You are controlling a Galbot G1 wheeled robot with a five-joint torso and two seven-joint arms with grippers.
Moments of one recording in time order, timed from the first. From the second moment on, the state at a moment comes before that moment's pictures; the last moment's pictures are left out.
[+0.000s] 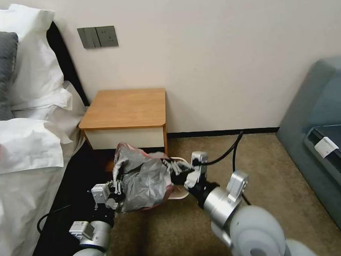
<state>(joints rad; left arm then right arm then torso) 1.72 -1.39 -0.54 -2.13 -0.36 -0.08 0.05 -1.06 1.01 -0.09 2.34 1.02 -0.30 0.39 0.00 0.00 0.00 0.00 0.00</state>
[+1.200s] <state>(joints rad) 1.68 -1.40 -0.69 -2.11 -0.68 -0.05 0.24 -0.95 0.99 0.19 2.28 1.92 -0.53 0.86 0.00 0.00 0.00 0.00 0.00</state>
